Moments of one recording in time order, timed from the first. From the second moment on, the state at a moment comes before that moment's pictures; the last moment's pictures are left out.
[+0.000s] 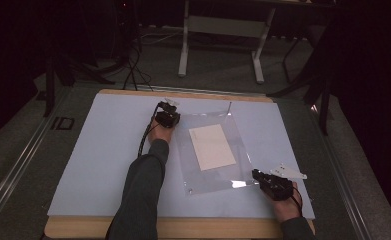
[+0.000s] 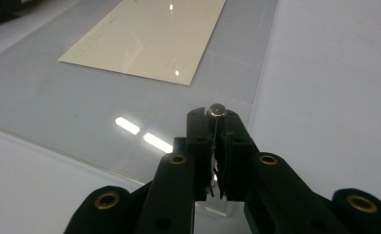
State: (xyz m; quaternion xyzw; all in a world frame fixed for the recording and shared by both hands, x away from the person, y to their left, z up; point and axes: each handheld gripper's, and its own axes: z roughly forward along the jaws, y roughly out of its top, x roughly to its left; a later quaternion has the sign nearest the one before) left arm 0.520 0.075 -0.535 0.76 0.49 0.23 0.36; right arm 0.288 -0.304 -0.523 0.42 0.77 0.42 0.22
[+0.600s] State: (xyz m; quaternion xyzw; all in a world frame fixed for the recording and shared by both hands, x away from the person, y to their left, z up) left arm 0.499 0.090 -0.534 0.77 0.49 0.21 0.36; right arm 0.295 -0.312 -0.523 0.44 0.77 0.42 0.22
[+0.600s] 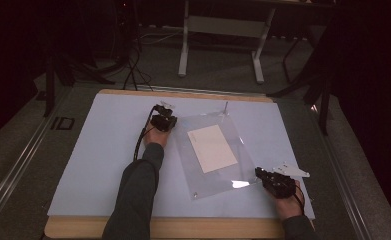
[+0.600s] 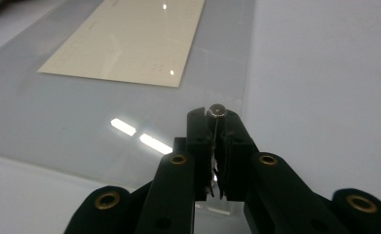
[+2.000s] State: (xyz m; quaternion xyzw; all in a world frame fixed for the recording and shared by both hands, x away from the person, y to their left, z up) left arm 0.464 0.110 -0.535 0.76 0.49 0.22 0.36; right arm 0.309 -0.320 -0.523 0.45 0.76 0.41 0.23
